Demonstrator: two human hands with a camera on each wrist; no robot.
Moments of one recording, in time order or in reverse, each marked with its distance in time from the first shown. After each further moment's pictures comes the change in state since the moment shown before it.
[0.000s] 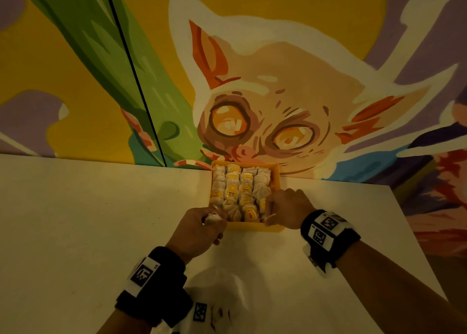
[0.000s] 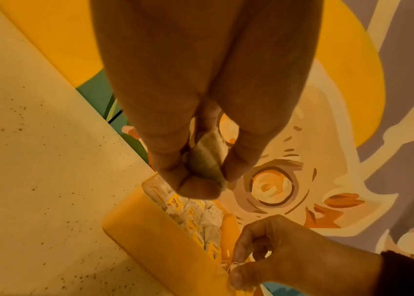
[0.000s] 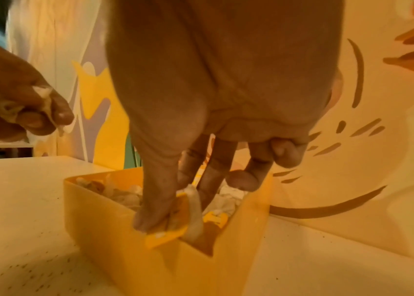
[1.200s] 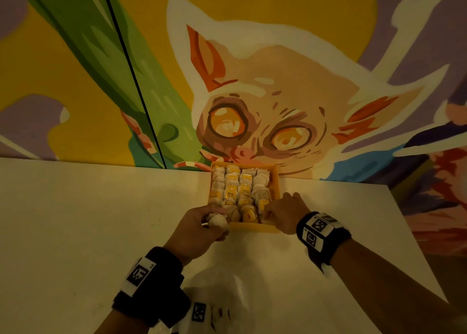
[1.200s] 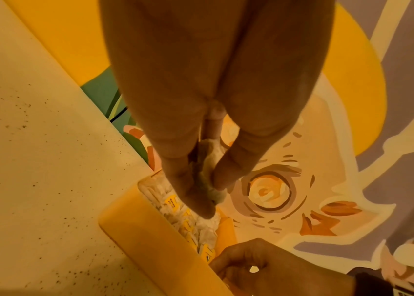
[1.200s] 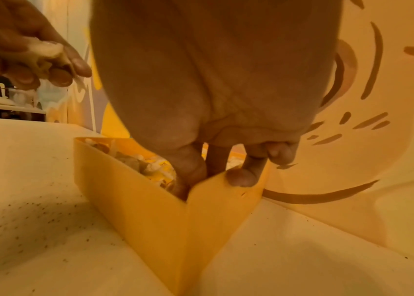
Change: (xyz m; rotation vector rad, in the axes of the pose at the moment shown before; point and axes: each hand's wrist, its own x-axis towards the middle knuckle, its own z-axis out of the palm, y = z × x) left_hand -0.006 0.002 -0.001 -0.118 -0.068 0.042; right_hand 0.003 0.008 0.019 -0.306 -0.084 -0.059
